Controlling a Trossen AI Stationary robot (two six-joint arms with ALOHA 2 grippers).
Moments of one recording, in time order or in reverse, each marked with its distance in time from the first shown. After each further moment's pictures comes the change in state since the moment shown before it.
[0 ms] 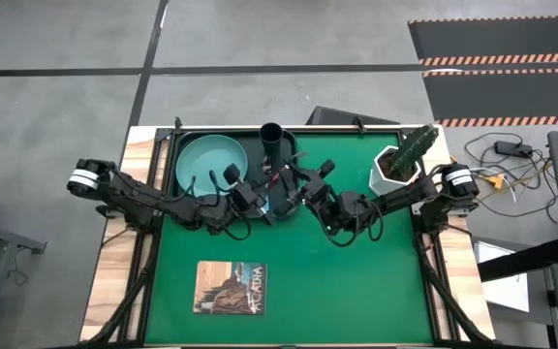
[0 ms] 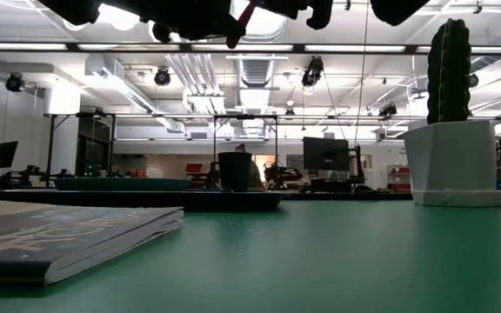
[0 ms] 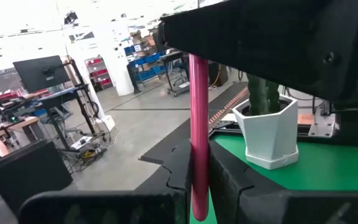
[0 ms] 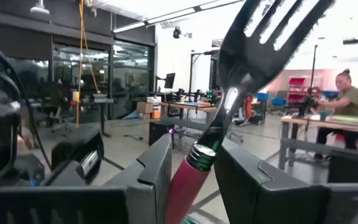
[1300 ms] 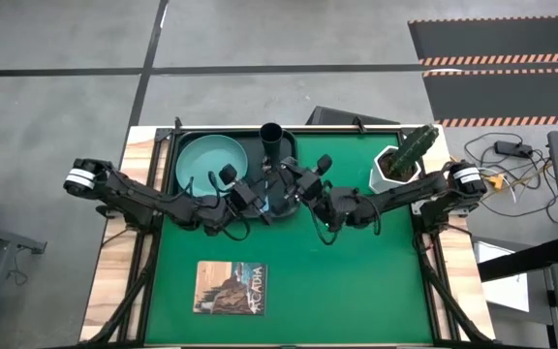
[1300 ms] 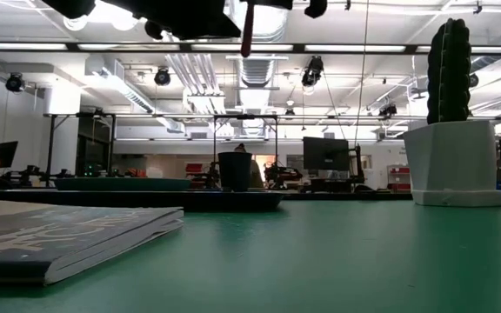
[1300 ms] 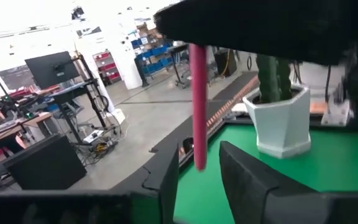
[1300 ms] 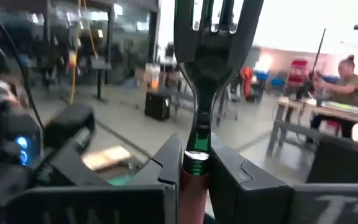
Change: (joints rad) left arm -0.010 -0.033 -0.002 -0.081 -0.059 -0.003; right arm -0.006 -0.065 0.108 -0.421 0.023 0.116
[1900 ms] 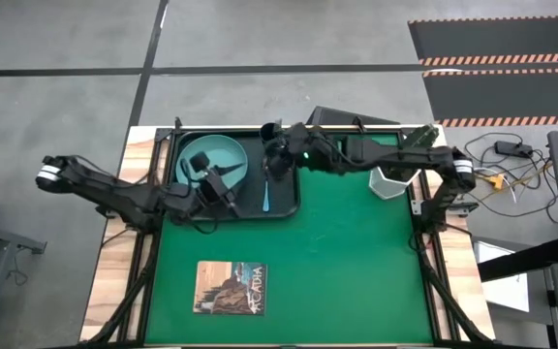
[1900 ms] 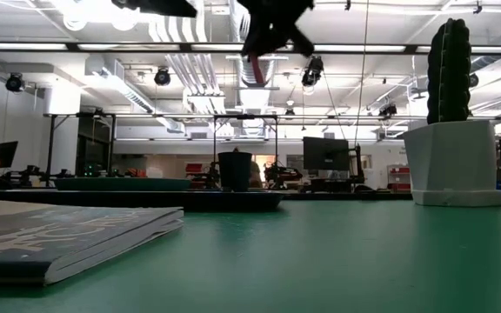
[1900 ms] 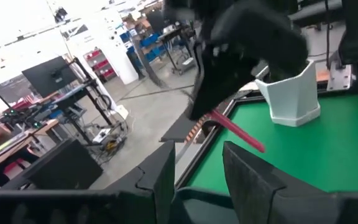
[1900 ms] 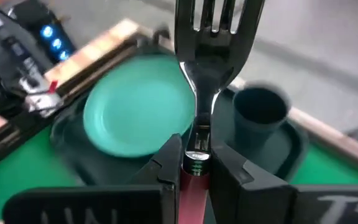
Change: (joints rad) left arm -0.022 -0.370 -0.002 -0.507 0.007 0.039; right arm -0.302 0.048 0.517 -1.320 -0.529 0.785
